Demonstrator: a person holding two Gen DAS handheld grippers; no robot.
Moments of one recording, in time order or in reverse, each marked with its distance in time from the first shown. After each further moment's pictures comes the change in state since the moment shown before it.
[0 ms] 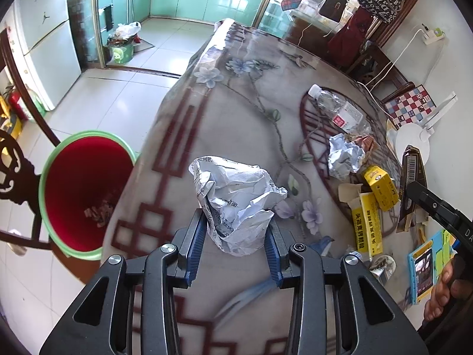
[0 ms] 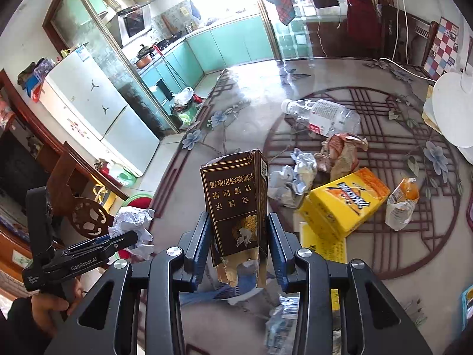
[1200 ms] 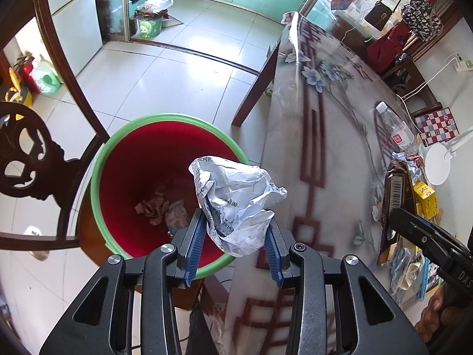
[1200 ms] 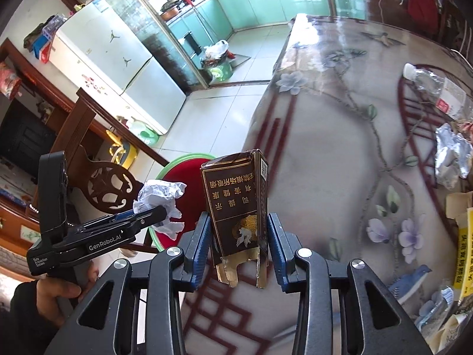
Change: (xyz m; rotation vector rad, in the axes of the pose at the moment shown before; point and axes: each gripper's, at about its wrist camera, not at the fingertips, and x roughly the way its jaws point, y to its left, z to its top) left arm 0.014 0.168 0.024 -0.087 0.094 0.027; right arm 0.138 0.180 -0.020 -0.074 0.219 0.087
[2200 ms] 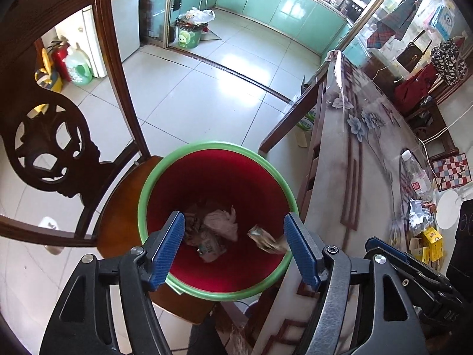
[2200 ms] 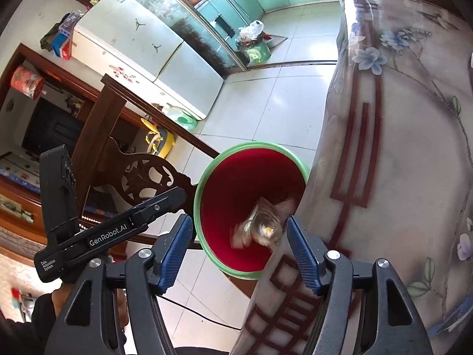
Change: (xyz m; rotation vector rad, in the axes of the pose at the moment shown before) left arm -0.022 0.052 0.015 -0.140 -0.106 0.068; right arm 0.067 0.055 0.017 0.012 0.074 0.193
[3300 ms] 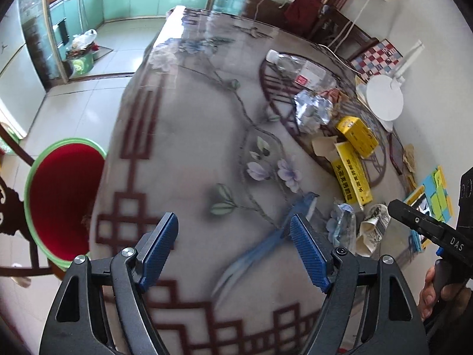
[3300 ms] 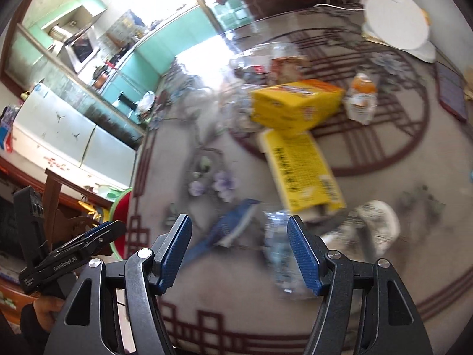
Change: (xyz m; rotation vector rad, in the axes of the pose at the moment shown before) left arm -0.015 -0.232 -0.120 0.440 0.097 -0.199; right arm -0.272 -0.205 -0.147 0.359 -0.281 -0.330
